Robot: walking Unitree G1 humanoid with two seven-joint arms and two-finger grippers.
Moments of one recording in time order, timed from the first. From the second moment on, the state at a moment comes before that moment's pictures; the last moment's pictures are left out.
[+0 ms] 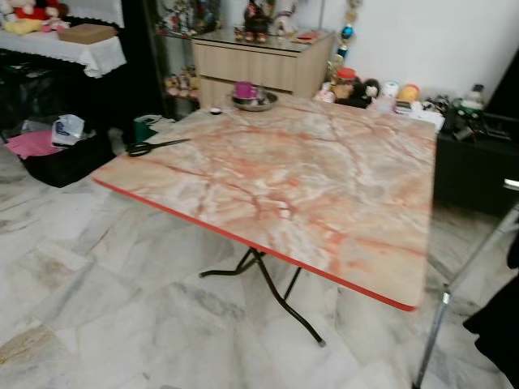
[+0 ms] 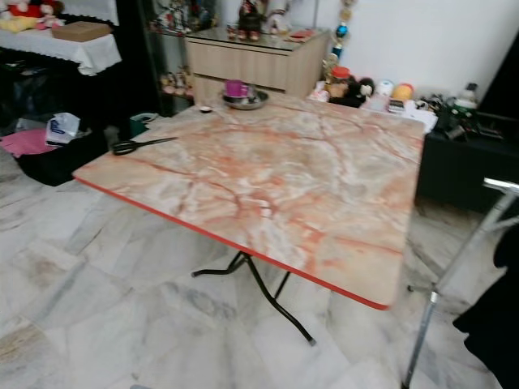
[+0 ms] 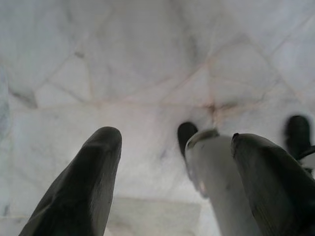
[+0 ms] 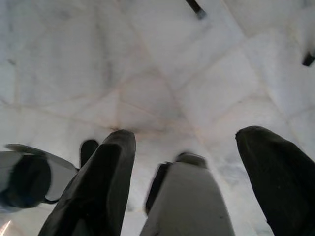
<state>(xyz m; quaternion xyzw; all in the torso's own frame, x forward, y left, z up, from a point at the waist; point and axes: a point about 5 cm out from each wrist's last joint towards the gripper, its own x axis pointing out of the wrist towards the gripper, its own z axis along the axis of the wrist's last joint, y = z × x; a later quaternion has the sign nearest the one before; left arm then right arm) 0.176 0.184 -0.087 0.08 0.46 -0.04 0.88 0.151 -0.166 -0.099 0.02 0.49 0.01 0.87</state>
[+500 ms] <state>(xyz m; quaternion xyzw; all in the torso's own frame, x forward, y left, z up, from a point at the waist) 0.178 0.182 -0.087 0.08 0.46 -0.05 0.88 0.156 -0.187 -0.095 0.01 0.48 0.00 0.88</state>
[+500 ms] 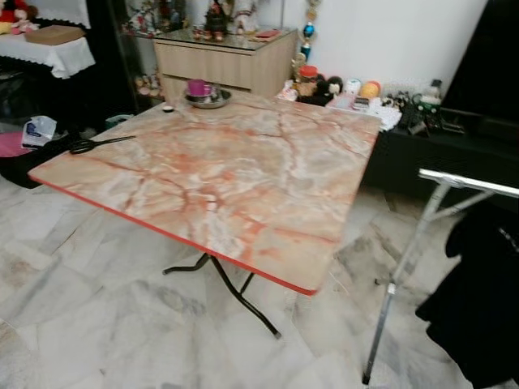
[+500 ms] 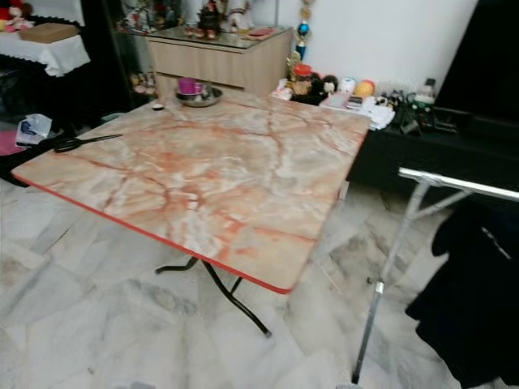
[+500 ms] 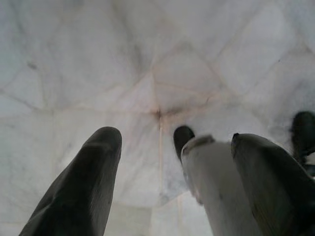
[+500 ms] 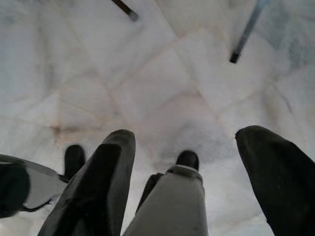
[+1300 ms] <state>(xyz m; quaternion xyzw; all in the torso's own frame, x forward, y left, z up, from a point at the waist) 0.177 0.174 -0.088 0.07 0.46 -0.05 0.88 0.167 -0.193 -0.090 0.01 0.47 0.00 0.88</state>
